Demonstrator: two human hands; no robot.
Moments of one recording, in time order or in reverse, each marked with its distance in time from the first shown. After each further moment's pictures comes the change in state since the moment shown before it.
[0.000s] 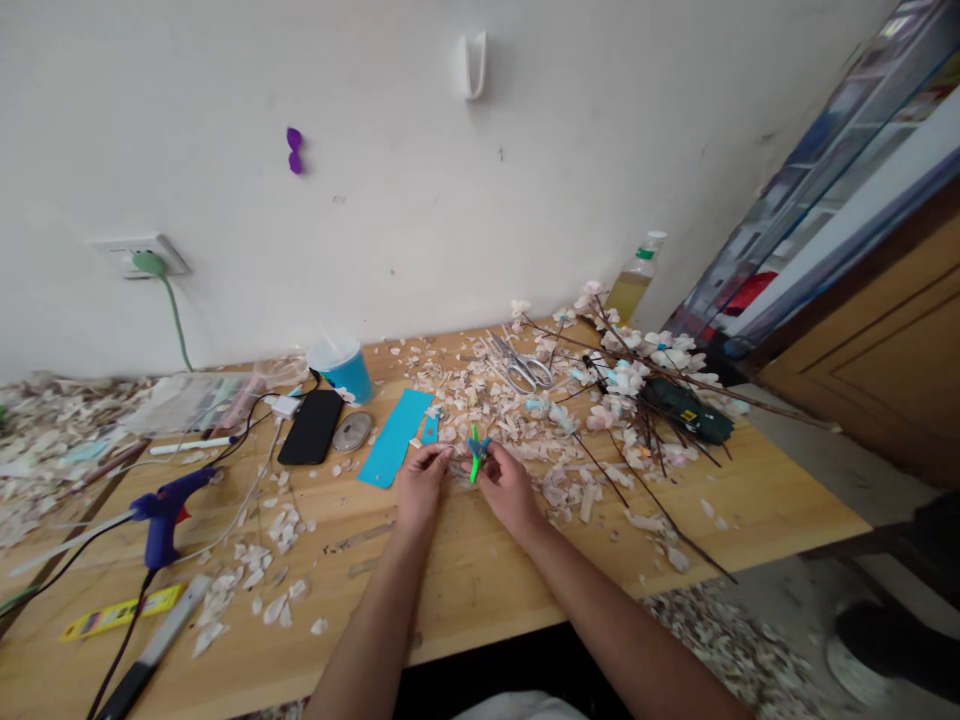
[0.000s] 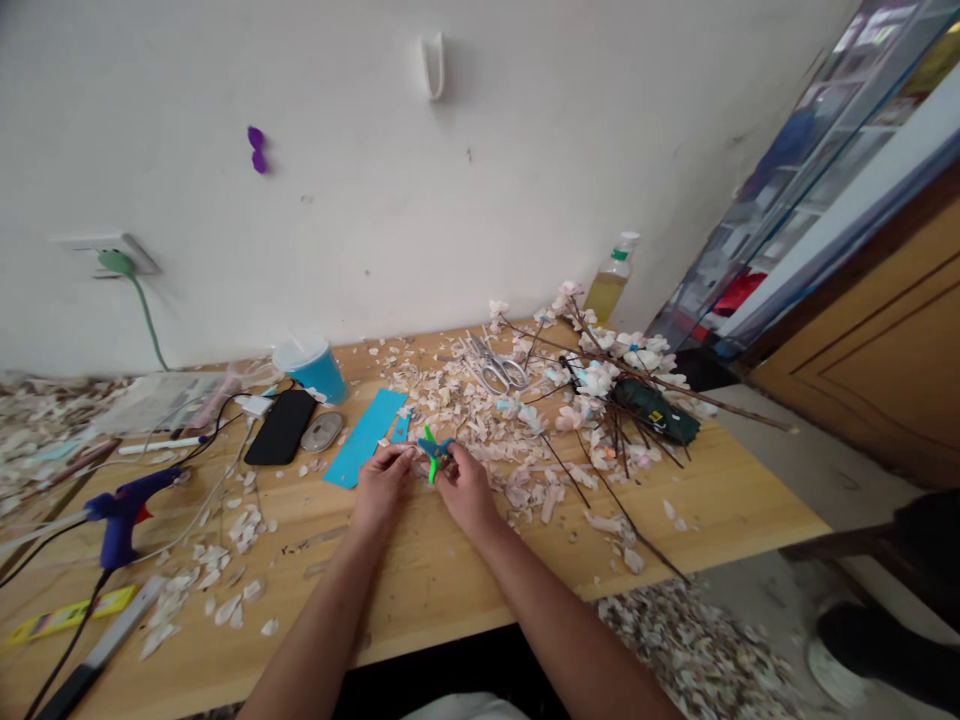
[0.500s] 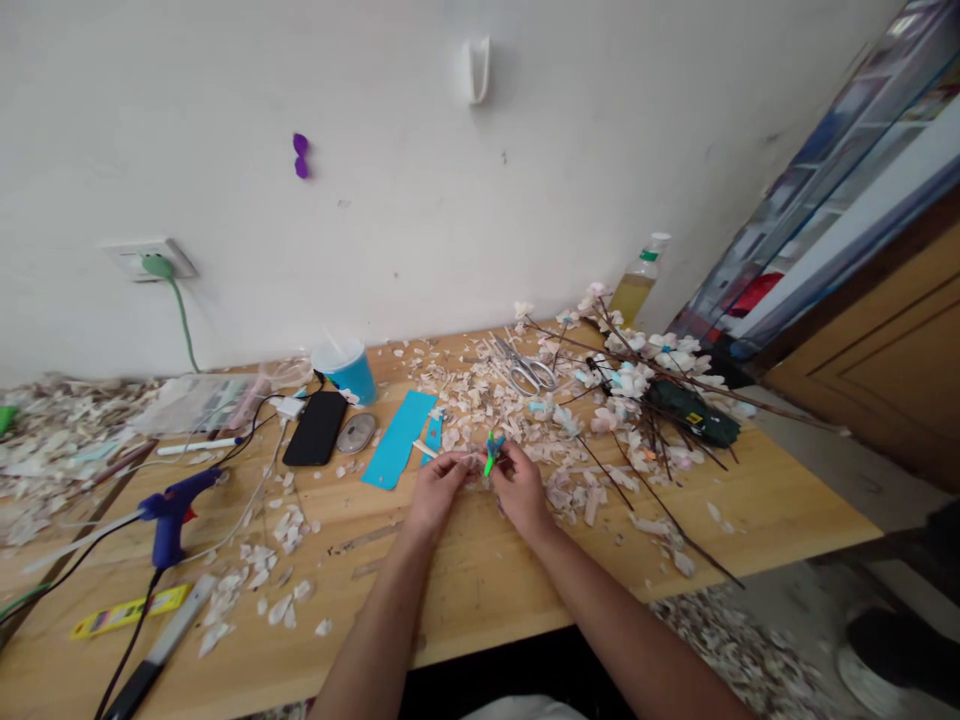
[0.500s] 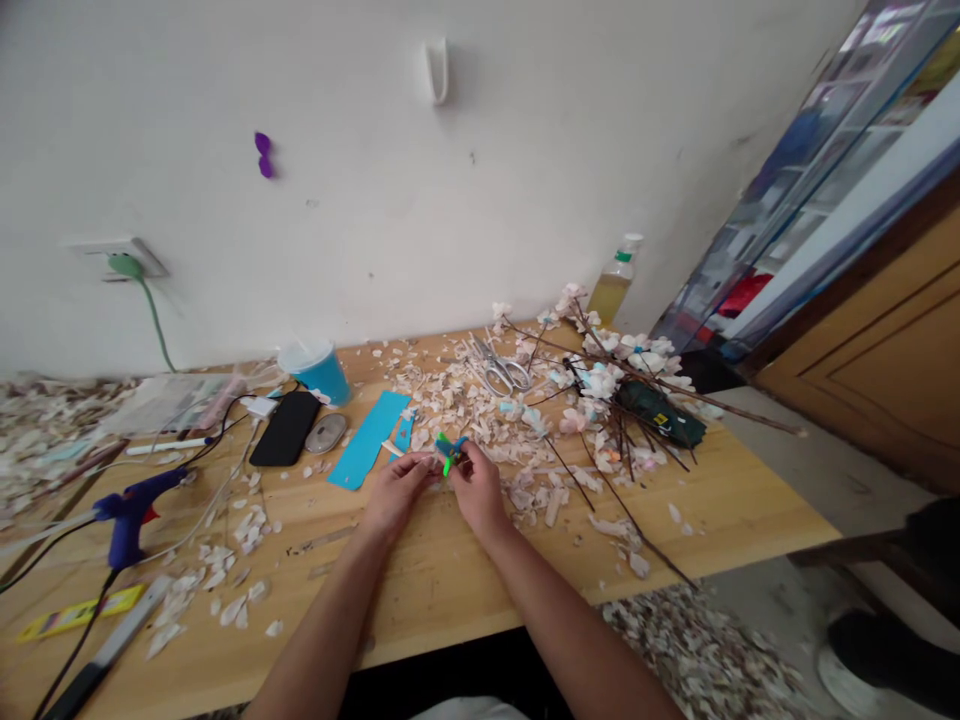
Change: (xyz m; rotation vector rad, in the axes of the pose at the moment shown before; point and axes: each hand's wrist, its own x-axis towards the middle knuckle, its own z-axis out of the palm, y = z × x) left_hand -0.008 0.000 0.006 -0.100 -0.312 -0.152; right_hand 0.003 0.008 -0.001 0.070 0.093 0.014
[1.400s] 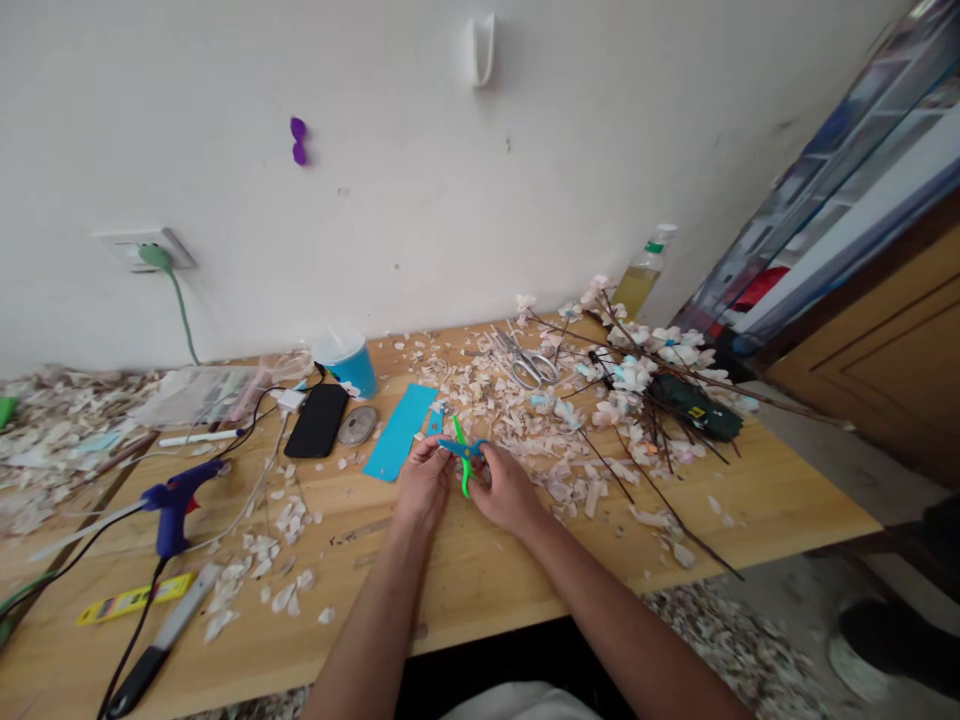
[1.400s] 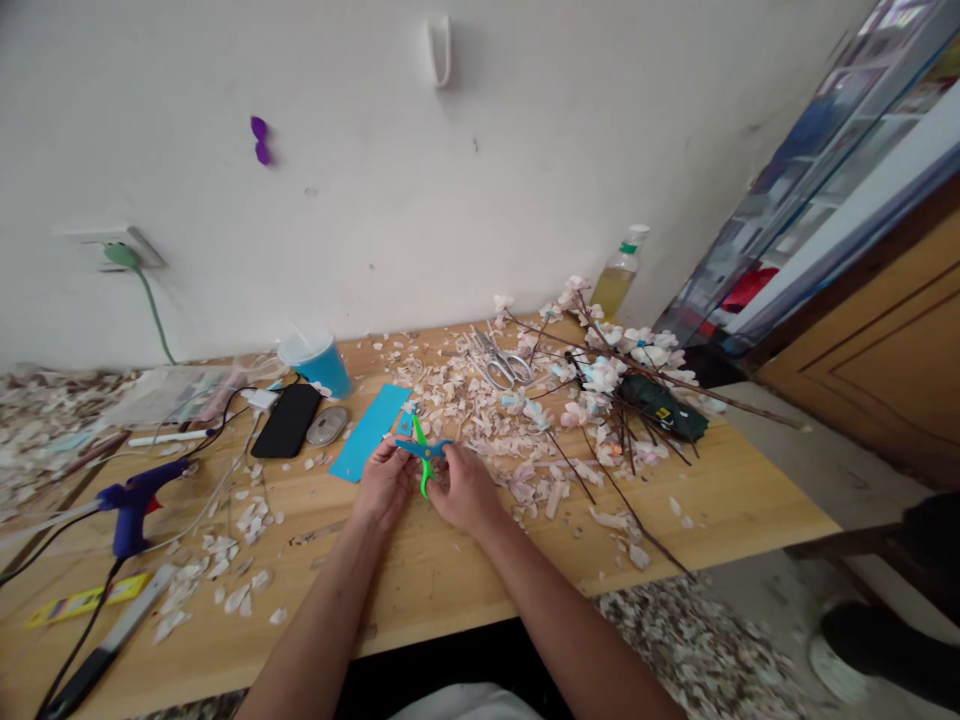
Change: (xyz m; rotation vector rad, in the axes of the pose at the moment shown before) left_hand 0.000 0.010 -0.002 -0.529 0.193 0.010; right_hand -0.009 -0.013 0.000 -0.548 -0.254 -0.266
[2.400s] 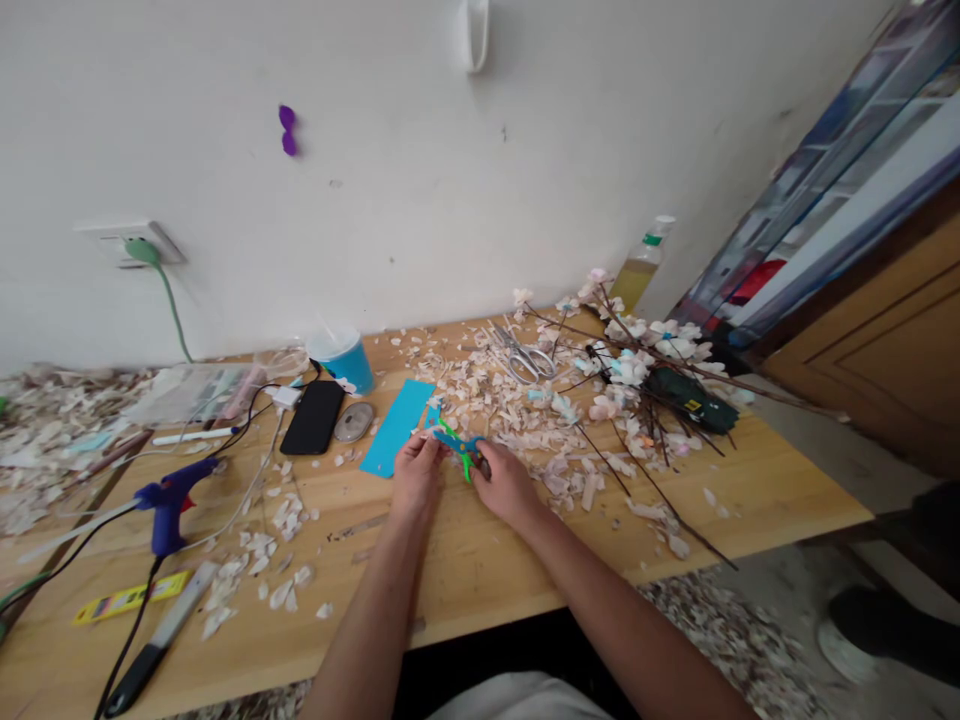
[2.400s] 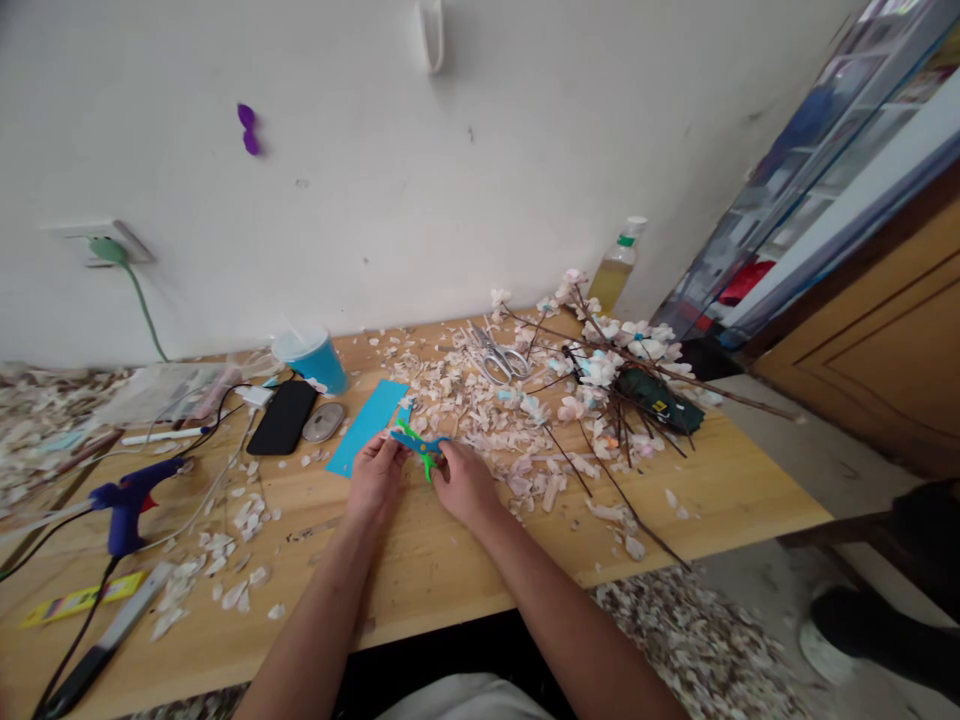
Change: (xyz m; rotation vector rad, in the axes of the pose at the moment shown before) left_hand 0.004 0.004 0.003 0.136 0.054 0.158; right_hand 0.002 0.004 0.001 -0.049 -0.020 0.061
